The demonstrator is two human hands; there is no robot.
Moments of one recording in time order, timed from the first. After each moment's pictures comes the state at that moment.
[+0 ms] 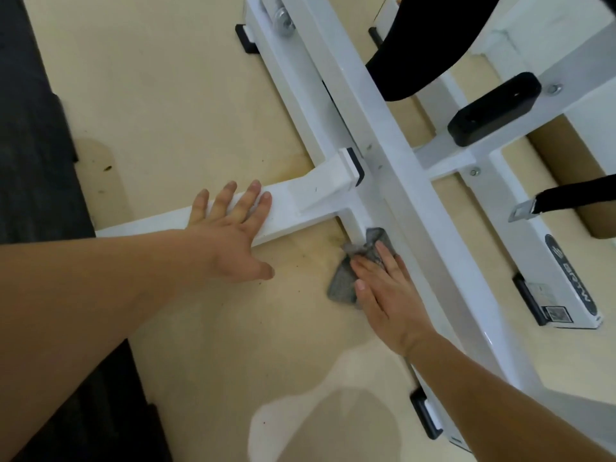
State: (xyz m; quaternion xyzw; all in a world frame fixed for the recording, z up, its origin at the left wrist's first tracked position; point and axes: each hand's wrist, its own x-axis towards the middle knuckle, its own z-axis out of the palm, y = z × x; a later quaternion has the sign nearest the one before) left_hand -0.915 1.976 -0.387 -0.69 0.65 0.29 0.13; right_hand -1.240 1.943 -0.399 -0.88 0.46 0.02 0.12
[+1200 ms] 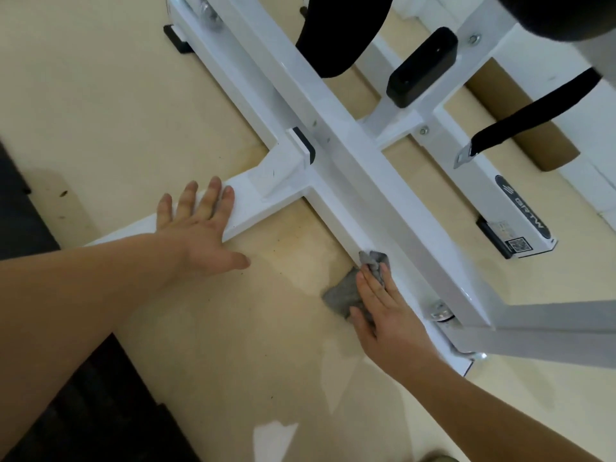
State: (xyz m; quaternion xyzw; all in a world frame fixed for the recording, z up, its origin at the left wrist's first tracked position) left_hand -0.918 1.977 -0.389 -0.67 0.67 0.28 0.14; right_hand -1.278 2.054 -0.387 -0.80 0.58 0.00 0.14
